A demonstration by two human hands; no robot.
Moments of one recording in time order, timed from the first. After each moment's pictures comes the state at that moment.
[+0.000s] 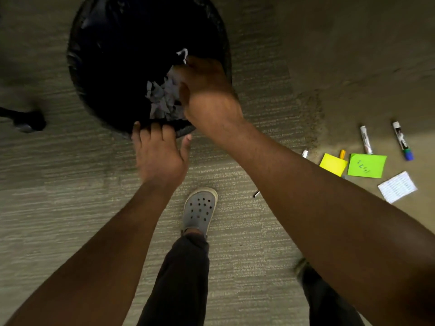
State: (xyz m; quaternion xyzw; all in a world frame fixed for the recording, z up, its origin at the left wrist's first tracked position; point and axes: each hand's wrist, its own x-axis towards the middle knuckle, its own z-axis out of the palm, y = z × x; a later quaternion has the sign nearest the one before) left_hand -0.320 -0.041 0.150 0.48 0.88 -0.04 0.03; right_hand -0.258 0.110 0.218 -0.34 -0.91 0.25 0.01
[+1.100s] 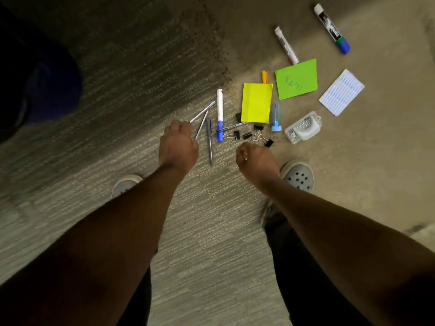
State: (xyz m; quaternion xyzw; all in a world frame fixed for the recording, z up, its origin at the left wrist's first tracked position) left_hand -0.074 0.017 0.009 0.57 0.75 -0.07 0.33; right_hand 0.125 0.019 0.019 -0.65 -0.63 0.41 -0.13
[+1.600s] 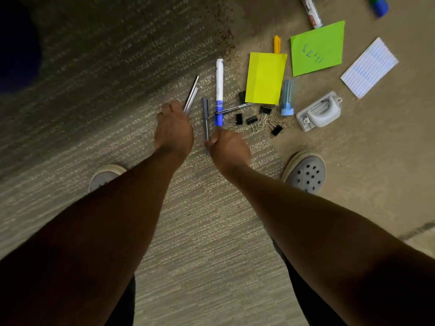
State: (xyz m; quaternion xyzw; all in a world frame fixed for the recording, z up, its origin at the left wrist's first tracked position) left_hand -0.060 0.014 -0.066 0.50 0.81 -0.06 0.31; right_hand 0.065 0.001 -0.051 -0.68 -0.59 0.40 -0.15
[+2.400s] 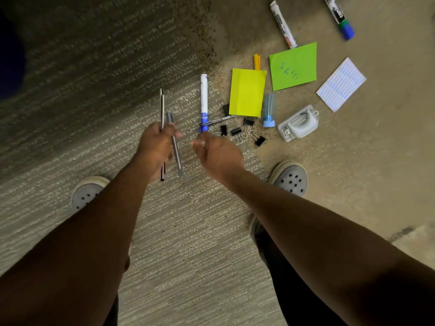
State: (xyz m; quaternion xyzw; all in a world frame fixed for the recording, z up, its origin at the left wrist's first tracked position) left_hand -0.071 0.007 -0.047 0.11 0.77 0.22 0.59; right_hand 0.085 0.016 -0.033 -0.58 -0.70 0.41 -0.11
